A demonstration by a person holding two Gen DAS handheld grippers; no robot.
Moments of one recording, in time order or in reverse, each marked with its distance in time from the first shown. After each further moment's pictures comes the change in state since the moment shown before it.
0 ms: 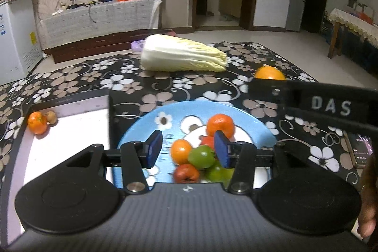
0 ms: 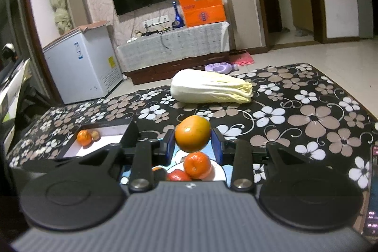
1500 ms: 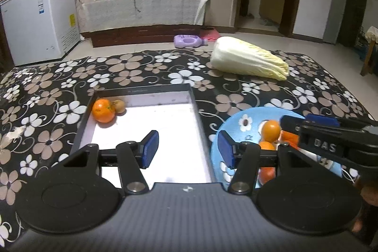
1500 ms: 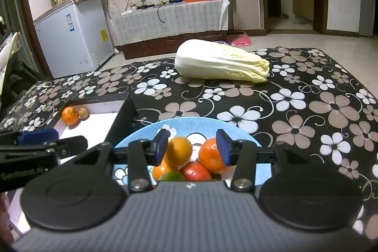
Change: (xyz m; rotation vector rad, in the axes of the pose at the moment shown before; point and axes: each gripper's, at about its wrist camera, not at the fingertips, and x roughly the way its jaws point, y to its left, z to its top) left arm -0.021 0.088 0.004 -0.130 0.022 0.172; right arm 0.059 0.039 -0.014 -0.076 0.120 -0.058
